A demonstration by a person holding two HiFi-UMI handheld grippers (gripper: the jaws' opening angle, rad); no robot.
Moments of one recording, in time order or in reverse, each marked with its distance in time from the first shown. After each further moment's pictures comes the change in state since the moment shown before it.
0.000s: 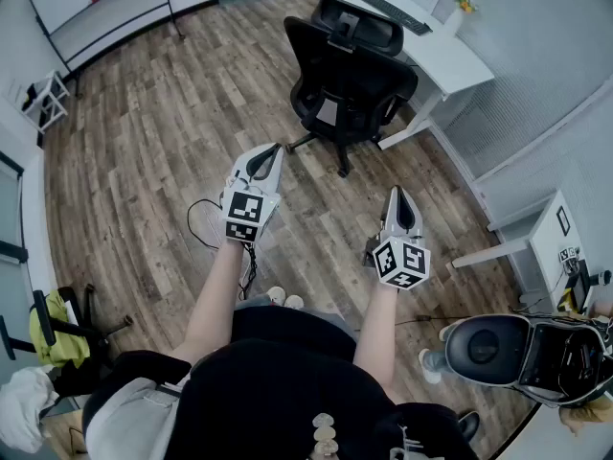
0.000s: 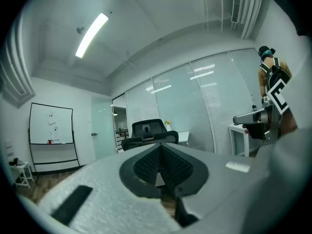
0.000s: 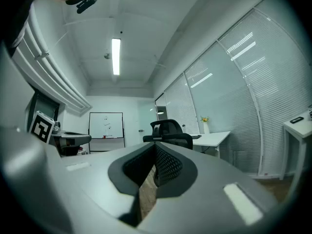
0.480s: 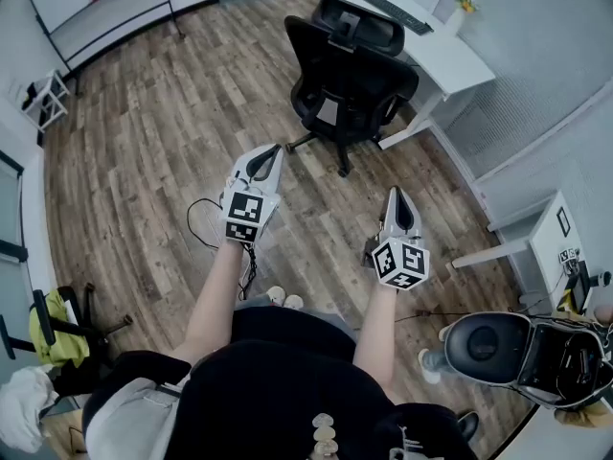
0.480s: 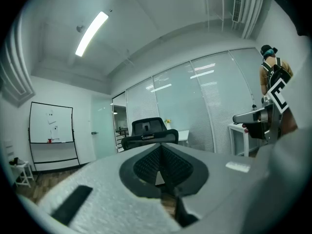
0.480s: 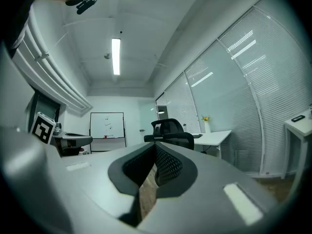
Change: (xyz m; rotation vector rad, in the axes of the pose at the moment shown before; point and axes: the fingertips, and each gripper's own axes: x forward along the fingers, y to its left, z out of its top) left arm 0.001 0.001 -0.007 -0.004 0.015 0.000; right arm 0.003 0.003 -0.004 0.007 0.004 0.012
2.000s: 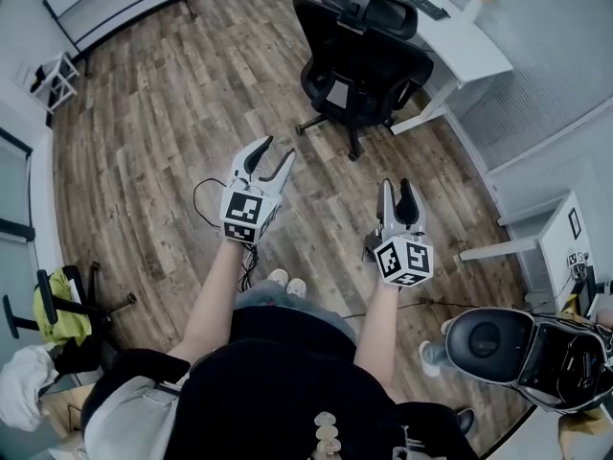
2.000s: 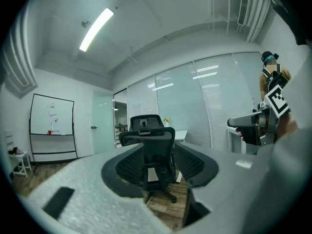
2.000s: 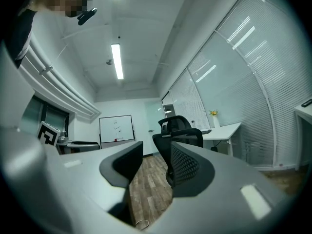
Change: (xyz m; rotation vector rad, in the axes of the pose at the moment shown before) left arm -0.010 -0.026 -0.019 -0.064 0.011 -0.001; right arm -0.005 0.001 -0.013 0.073 -0.002 0.116
